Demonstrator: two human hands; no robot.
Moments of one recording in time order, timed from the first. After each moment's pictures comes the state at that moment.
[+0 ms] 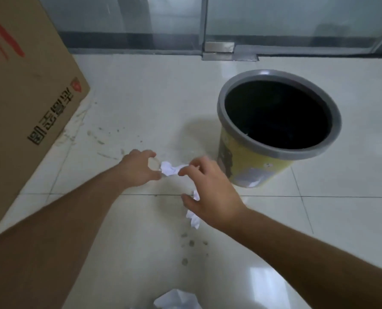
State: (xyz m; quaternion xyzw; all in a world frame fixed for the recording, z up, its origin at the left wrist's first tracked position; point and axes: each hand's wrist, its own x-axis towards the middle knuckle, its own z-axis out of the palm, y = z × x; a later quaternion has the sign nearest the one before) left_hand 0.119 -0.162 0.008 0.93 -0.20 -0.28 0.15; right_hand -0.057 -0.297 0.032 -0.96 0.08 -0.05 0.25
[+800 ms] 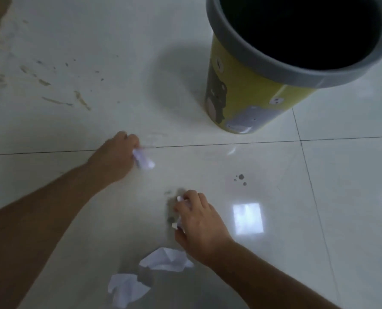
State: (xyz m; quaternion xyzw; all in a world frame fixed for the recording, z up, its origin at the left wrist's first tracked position) left_hand 0.088 -0.138 -0.113 0.90 -0.38 -0.20 0.10; right_hand -0.157 -0.236 -0.103 -0.95 0.13 0.13 0.24
